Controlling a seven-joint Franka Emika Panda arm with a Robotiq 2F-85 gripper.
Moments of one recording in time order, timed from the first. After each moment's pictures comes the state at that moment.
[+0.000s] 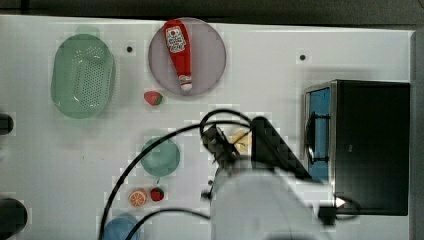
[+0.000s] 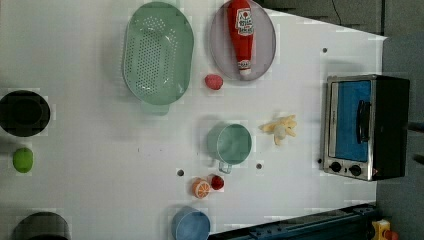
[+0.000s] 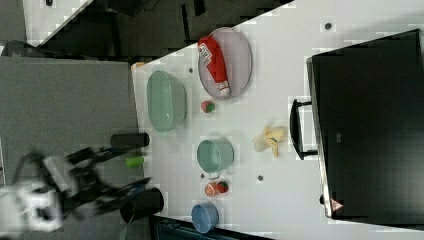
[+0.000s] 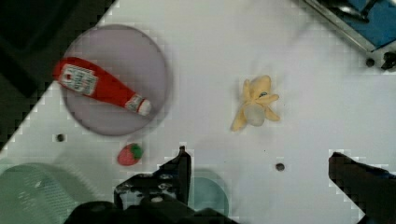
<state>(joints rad) -0.02 -0.44 -0.03 -2.16 0.00 0.28 0.08</state>
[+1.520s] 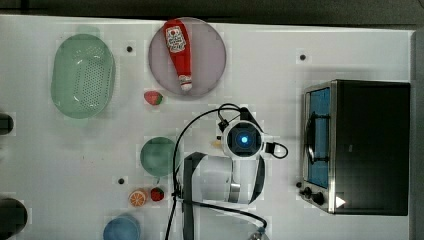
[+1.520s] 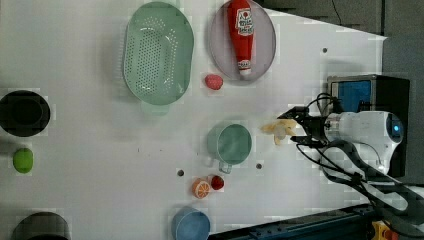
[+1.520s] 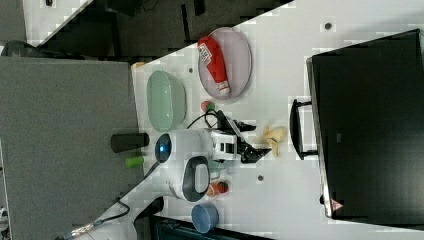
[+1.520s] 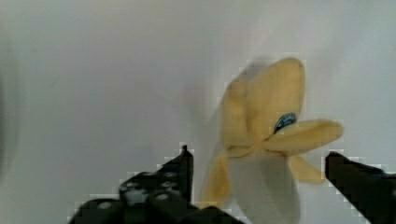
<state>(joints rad) -0.01 0.31 -0.09 -2.46 -0.01 1.15 0.08</state>
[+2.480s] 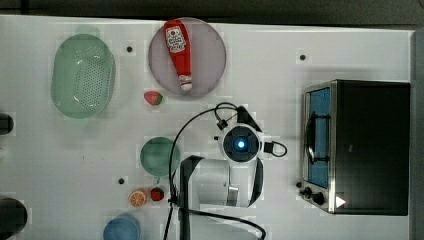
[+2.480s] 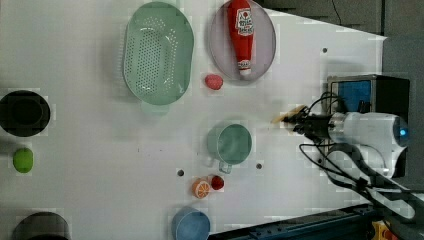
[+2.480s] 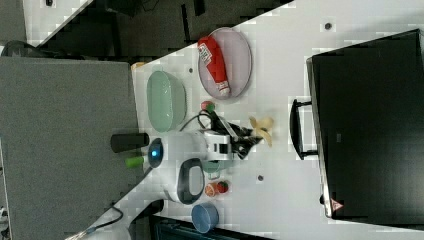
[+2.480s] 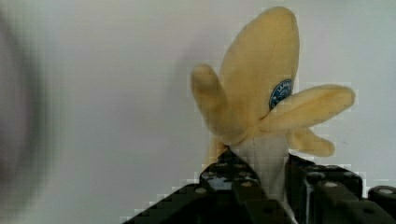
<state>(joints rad) -0.02 0.24 -0.08 -2.47 -0.02 1.17 0.08</state>
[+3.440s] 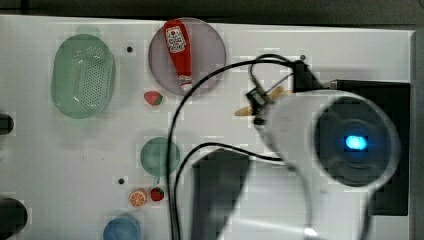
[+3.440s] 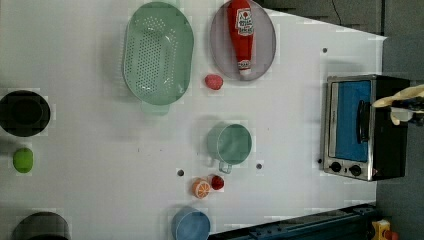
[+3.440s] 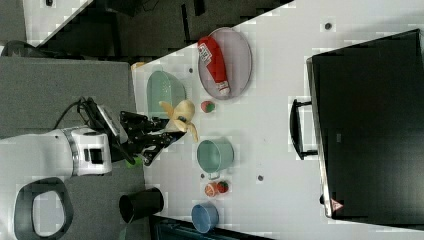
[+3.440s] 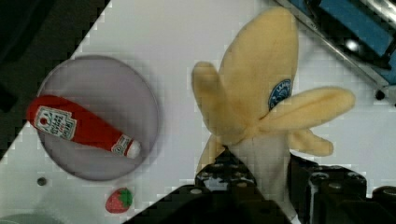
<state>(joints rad) -0.02 -0.18 -0.16 -2.00 0.00 0.36 -0.04</state>
